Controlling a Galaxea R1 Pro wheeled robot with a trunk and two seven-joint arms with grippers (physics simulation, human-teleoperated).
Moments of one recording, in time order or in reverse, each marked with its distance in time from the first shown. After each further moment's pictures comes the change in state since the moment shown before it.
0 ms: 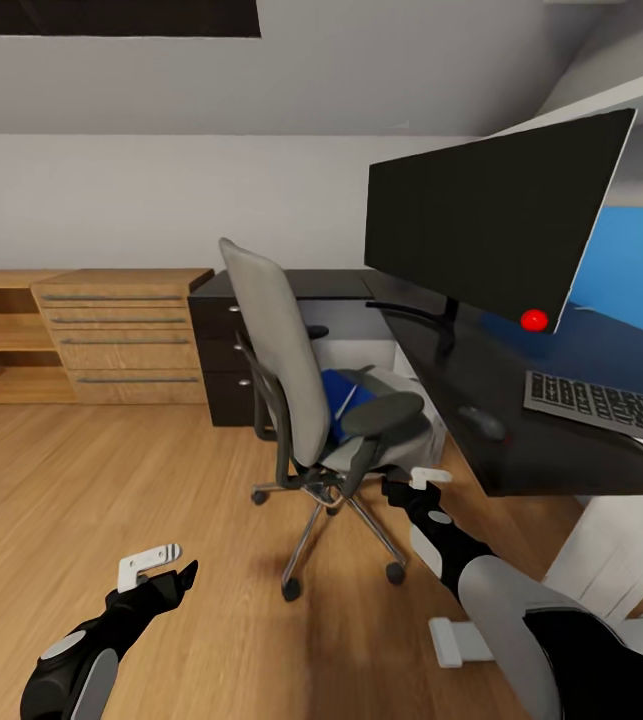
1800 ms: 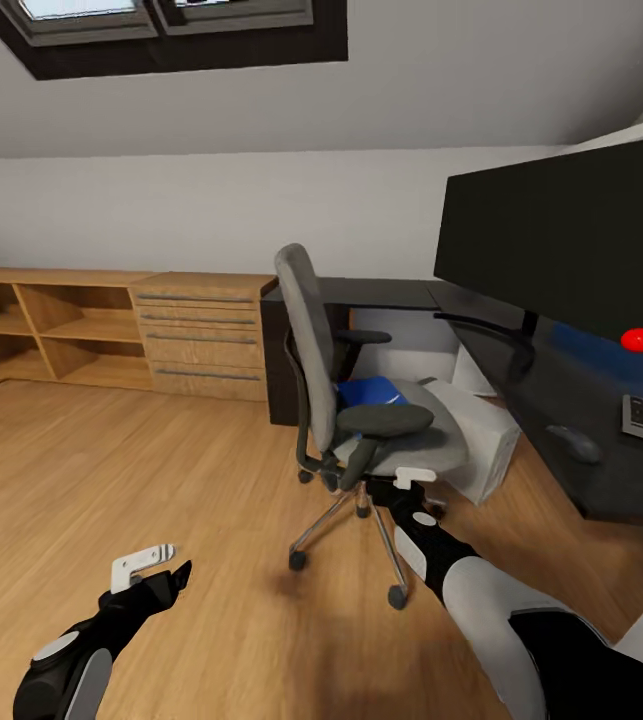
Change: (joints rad) left arm 0.000 0.002 0.025 0.000 0.000 0.004 0.000; right arm 0.000 0.052 0.000 0.005 0.001 -0.029 0.006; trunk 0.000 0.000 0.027
